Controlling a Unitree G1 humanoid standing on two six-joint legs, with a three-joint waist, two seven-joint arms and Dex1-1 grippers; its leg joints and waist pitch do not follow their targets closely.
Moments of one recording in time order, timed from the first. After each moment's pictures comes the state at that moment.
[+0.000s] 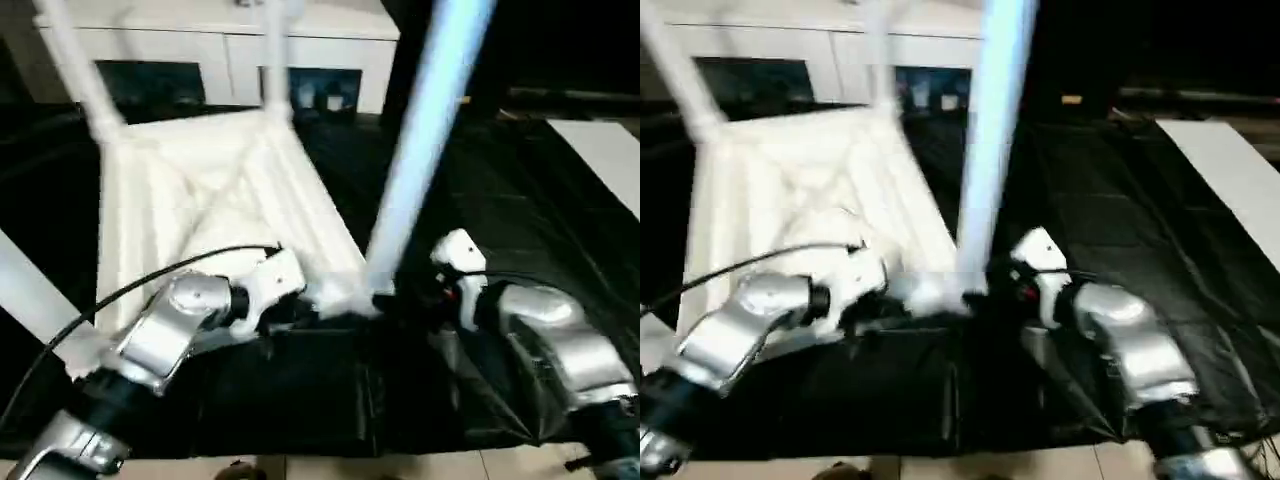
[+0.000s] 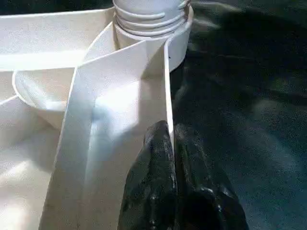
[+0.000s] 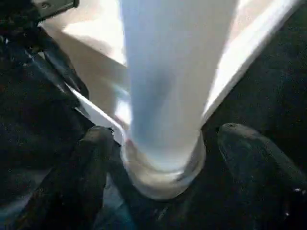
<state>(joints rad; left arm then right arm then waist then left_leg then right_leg) -0.42 0.47 -0.38 0.13 -0.02 0.37 -1.02 -0.32 -0.50 0.16 0.16 0.23 0.29 0.93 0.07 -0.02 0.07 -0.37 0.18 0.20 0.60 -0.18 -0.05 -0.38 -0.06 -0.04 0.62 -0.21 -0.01</state>
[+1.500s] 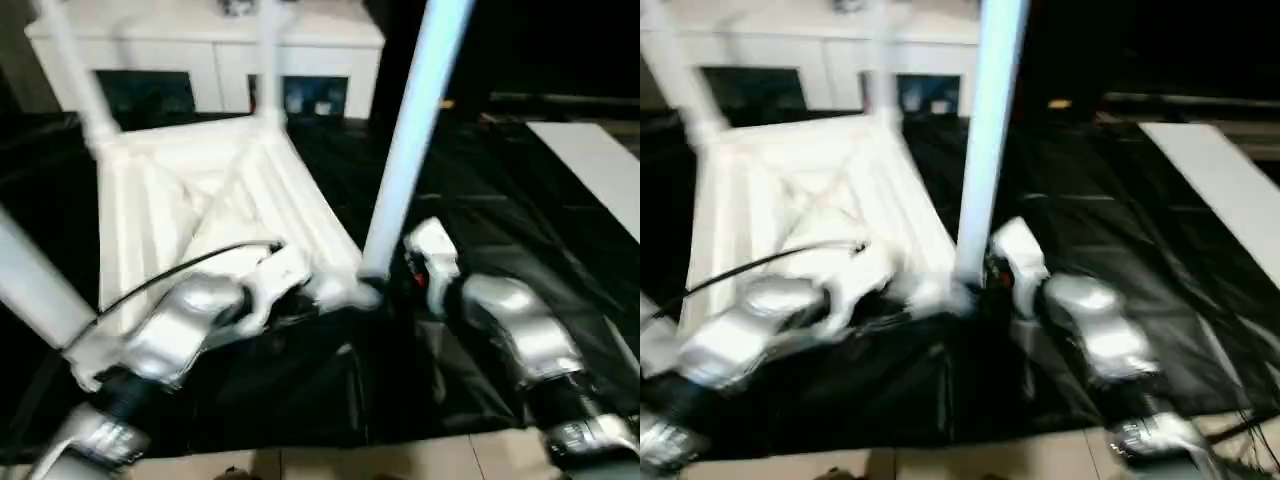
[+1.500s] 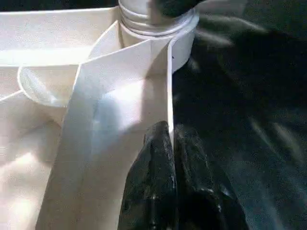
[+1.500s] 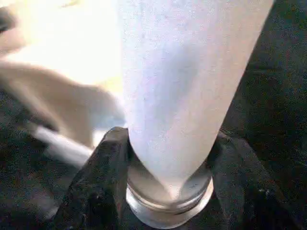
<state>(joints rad) -0.50 0.32 -0.36 0.26 0.02 0.48 -0.80 -0.48 -0.25 0.13 0.45 0.14 0.29 0.60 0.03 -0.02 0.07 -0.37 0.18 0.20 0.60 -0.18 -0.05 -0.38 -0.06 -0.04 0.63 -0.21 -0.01</state>
